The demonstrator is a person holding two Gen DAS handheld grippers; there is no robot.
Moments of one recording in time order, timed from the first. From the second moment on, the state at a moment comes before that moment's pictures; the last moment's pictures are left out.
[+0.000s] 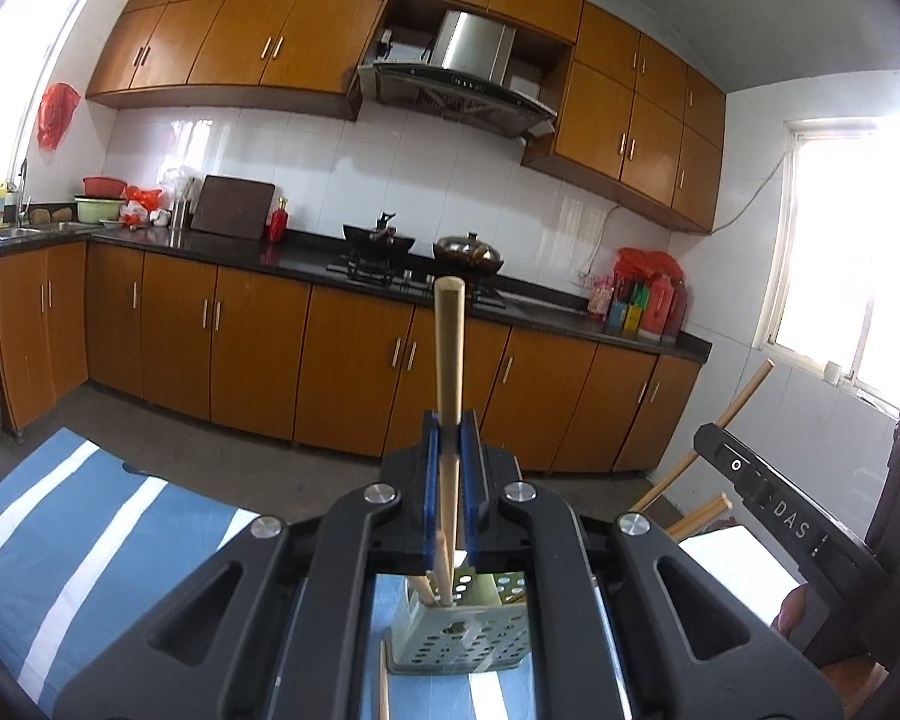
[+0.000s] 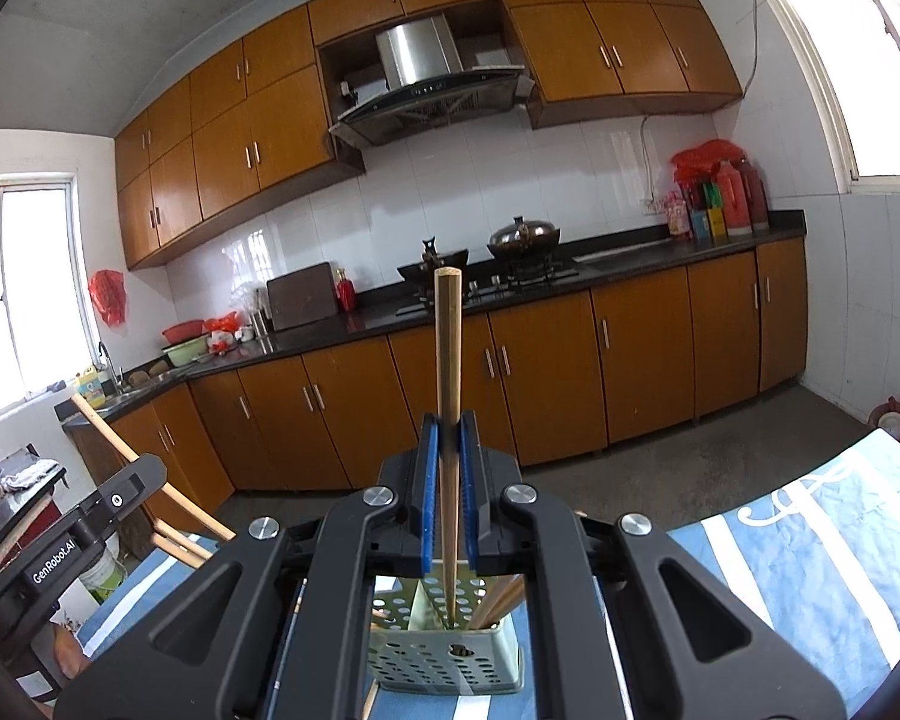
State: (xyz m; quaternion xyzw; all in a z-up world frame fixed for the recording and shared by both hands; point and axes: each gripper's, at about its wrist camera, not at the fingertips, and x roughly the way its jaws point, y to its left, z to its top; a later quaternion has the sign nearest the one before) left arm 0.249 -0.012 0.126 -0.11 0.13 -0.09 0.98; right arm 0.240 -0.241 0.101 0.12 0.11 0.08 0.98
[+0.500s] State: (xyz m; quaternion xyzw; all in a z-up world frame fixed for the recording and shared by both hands) left arm 0.242 -0.002 0.125 -0.12 0.14 -0.08 0.98; right arm 0.226 -0.249 0.110 0.12 0.12 0.07 0.98
